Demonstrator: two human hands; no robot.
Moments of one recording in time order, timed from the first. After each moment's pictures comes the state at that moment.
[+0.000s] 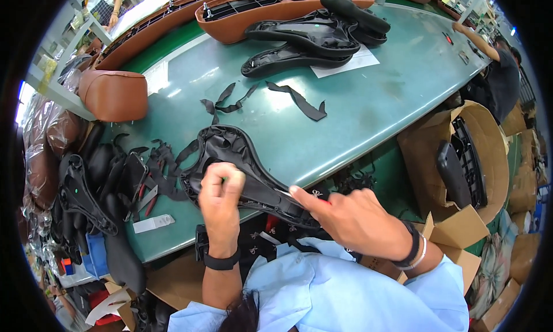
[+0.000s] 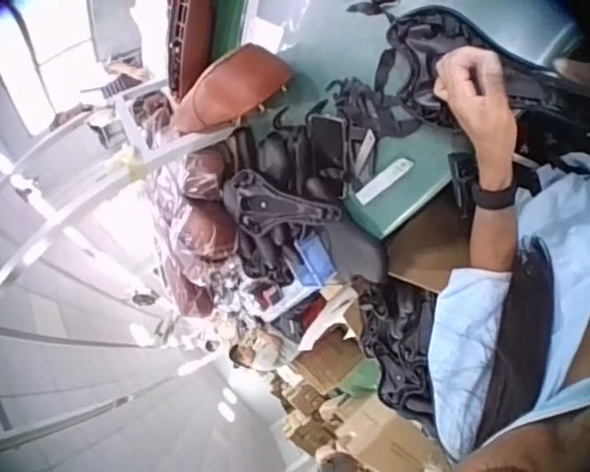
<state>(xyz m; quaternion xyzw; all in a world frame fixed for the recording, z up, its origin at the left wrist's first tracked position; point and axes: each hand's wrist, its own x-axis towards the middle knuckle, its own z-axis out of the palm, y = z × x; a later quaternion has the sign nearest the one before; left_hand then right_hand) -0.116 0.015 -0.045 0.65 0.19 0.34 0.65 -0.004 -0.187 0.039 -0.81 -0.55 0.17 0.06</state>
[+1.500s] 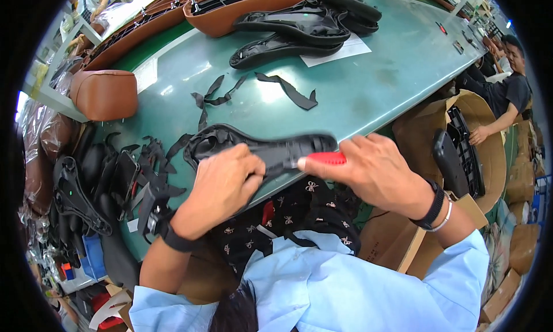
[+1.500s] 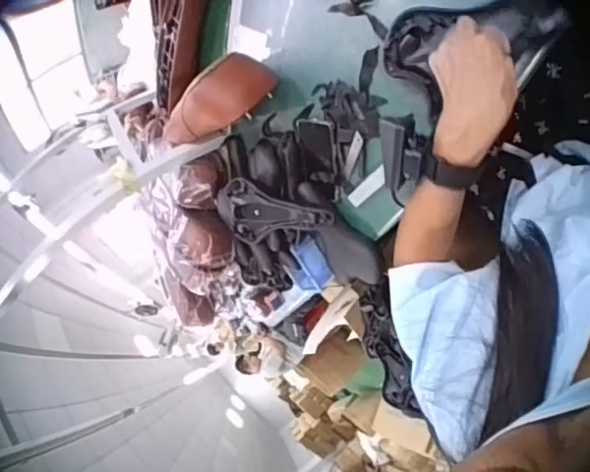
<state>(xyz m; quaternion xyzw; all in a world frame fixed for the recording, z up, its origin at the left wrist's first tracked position) -0.089 0.031 -0.005 0.96 -0.01 0.08 0.26 0.048 -0.200 0.042 -0.76 -0.65 -0.06 -0.01</state>
